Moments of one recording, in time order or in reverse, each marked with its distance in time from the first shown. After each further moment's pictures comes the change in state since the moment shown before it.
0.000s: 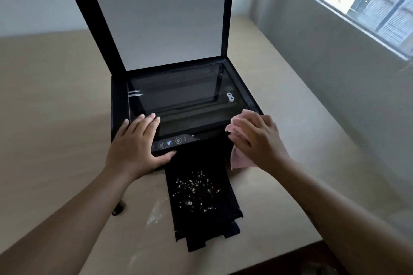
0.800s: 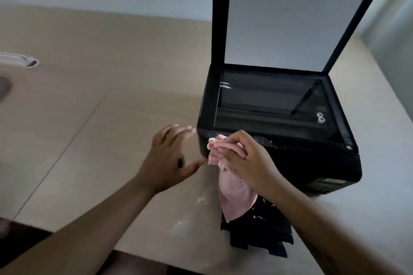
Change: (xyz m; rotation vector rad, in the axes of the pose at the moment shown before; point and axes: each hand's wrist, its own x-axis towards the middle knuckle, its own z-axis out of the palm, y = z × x) left_hand -0.113 -0.033 -0.026 -0.222 0.177 -0.149; right_hand 0.005 -0.165 0.028 0.997 -0.482 -0.117
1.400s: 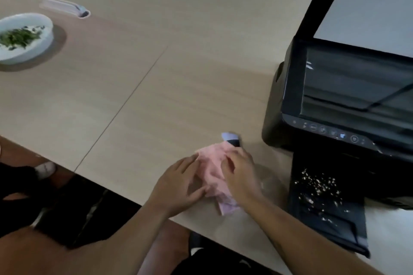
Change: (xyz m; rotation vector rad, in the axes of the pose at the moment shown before) left_hand -0.169 -0.093 0.028 -0.138 -0.309 -0.392; right_hand 0.010 0.086 0.202 -0.626 -0.077 -0.020
